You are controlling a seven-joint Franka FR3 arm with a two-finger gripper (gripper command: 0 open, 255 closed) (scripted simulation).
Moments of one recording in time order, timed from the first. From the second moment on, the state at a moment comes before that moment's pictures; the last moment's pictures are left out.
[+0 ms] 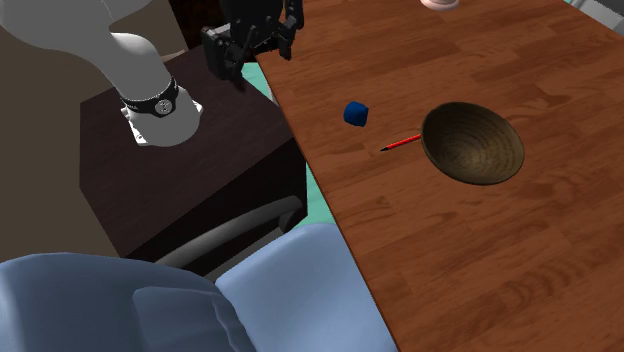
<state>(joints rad) 0.14 -0.65 0.16 -2.63 0.18 1.90 0.15</state>
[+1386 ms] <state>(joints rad) 0.23 -0.05 0.41 -2.52 0.19 2.51 0.38</state>
